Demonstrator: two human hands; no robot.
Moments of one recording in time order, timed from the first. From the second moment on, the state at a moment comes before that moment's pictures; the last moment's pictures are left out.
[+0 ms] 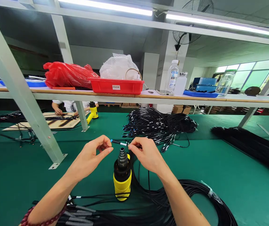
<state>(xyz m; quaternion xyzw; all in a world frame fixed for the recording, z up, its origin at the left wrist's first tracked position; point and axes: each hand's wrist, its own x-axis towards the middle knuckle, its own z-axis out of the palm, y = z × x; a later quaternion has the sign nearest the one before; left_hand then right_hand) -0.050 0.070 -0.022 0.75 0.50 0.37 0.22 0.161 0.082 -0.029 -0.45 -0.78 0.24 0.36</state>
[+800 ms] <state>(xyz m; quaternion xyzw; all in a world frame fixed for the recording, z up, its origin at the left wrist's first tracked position) -0.048 0.073 -0.026 0.75 0.50 0.36 0.24 0.163 0.085 -0.034 -0.43 -0.76 0.28 0.40</state>
